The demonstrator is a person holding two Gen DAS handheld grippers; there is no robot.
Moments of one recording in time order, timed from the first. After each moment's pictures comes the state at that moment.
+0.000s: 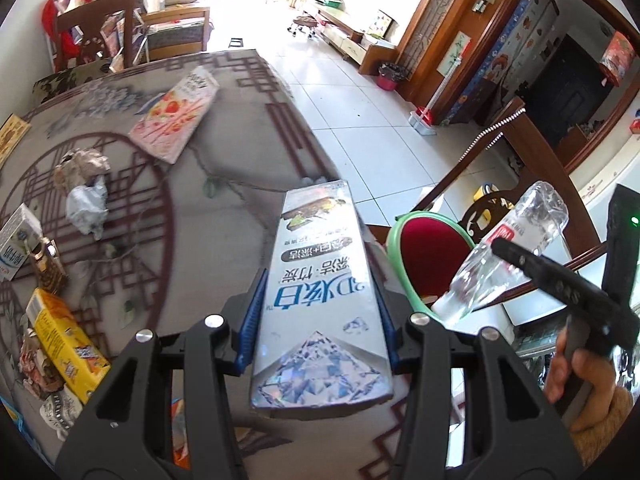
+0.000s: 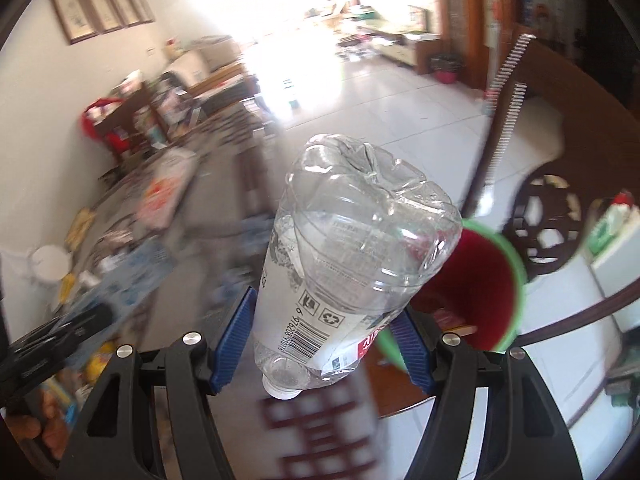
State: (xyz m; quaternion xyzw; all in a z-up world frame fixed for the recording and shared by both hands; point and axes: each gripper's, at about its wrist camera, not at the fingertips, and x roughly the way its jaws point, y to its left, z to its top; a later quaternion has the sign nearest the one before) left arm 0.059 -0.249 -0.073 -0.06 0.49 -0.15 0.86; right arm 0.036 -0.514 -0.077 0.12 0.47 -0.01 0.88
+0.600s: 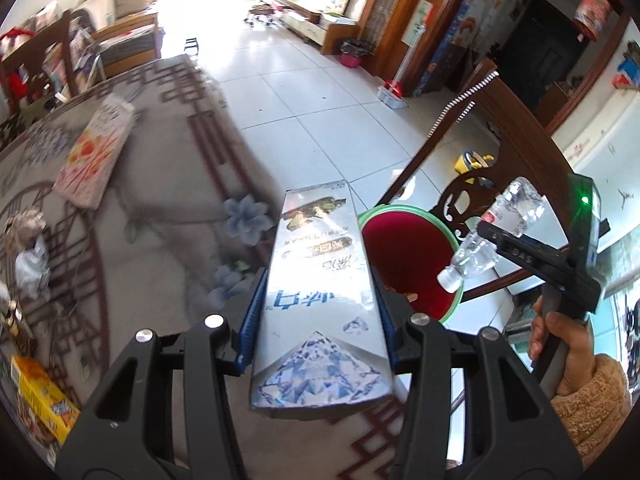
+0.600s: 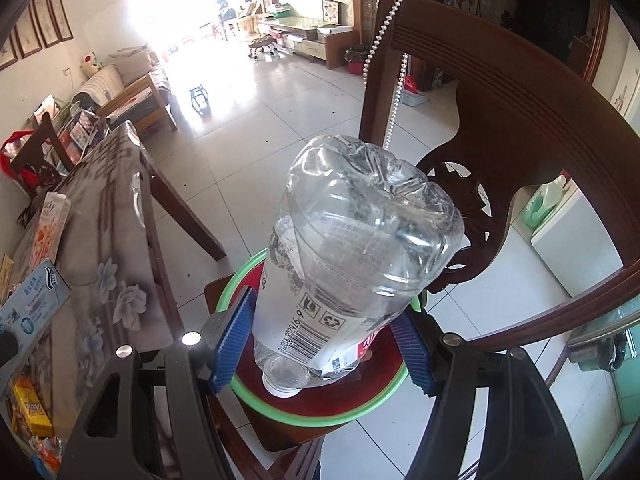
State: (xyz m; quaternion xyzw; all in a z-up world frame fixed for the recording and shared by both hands) left arm 0.103 -0.340 -0.078 0.00 0.50 -0.22 0.84; right arm 0.061 -0.615 -0.122 0.12 0.48 -0.13 0.86
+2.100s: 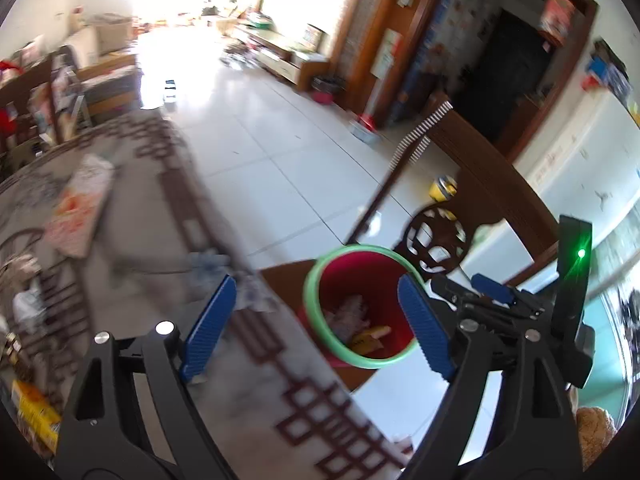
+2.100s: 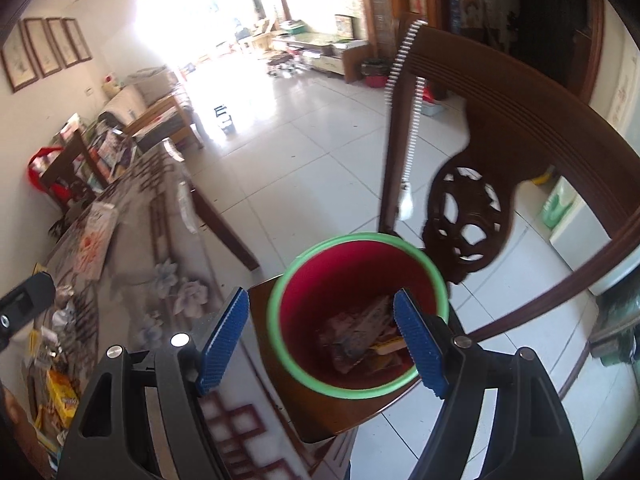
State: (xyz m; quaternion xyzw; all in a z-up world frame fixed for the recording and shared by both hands) left arm 0.081 -0.352 -0.024 -0.02 0.43 -0.24 0.87; right arm 0.026 -0.563 -0.069 0.14 0.45 -0.07 0.88
